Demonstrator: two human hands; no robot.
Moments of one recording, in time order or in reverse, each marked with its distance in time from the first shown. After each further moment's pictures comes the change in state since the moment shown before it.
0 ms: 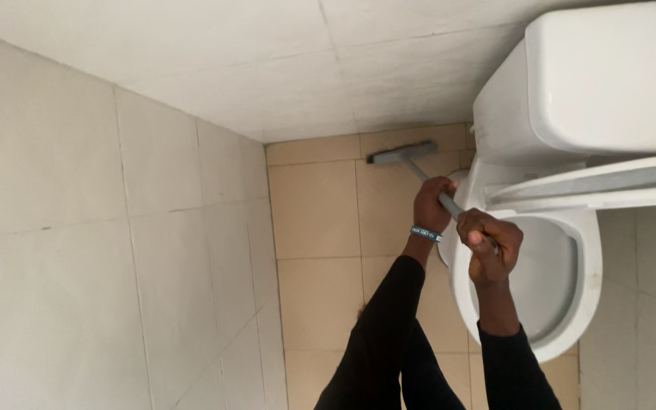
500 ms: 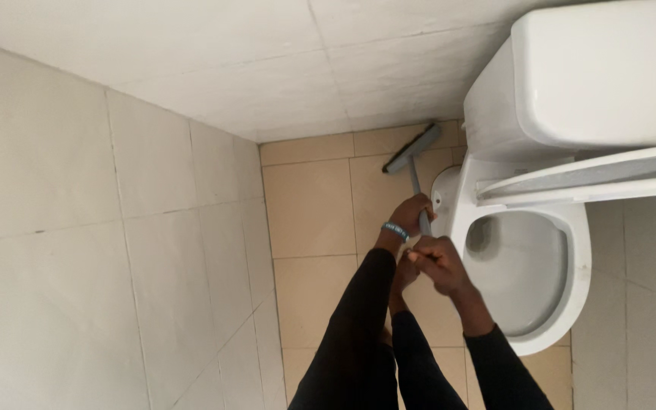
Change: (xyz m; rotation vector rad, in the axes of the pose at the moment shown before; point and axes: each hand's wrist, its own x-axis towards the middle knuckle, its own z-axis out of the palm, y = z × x) left_hand -0.010 -0.087 -0.019 0.085 -0.629 0.107; right_hand -0.055 0.062 -0.005 -0.097 -0.347 0.403
